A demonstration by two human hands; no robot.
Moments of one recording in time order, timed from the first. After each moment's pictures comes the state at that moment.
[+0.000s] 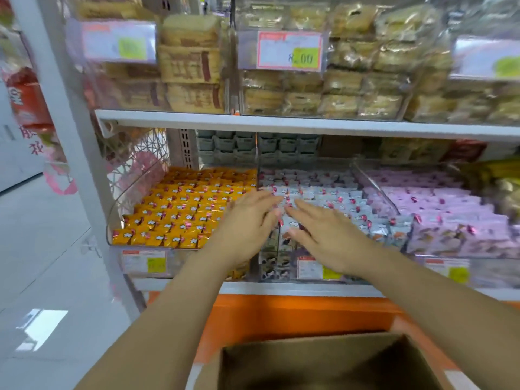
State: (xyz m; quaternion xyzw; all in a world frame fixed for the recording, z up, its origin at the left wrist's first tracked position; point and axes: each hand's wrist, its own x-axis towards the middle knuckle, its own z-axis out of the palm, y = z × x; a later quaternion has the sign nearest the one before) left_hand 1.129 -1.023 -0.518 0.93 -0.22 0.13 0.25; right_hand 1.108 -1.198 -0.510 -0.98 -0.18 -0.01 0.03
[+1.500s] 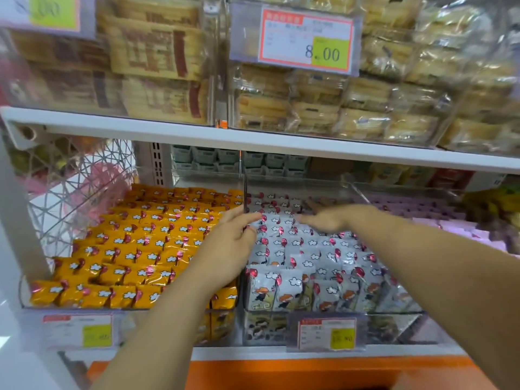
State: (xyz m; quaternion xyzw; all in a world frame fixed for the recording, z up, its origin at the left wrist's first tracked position) left_hand 1.193 -1.023 -0.531 0.89 -0.12 0.05 0.44; right_hand 1.266 -1.234 -0.494 -0.98 0.01 0.21 0.02
